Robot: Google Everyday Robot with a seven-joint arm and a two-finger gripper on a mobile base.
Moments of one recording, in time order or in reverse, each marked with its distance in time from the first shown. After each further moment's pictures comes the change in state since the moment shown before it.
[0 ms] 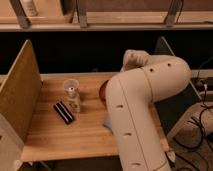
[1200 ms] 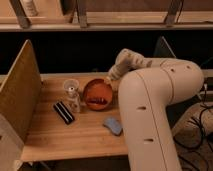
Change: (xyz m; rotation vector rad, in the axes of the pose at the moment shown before) arm 0.049 -0.094 -0.022 0.233 0.205 -0.105
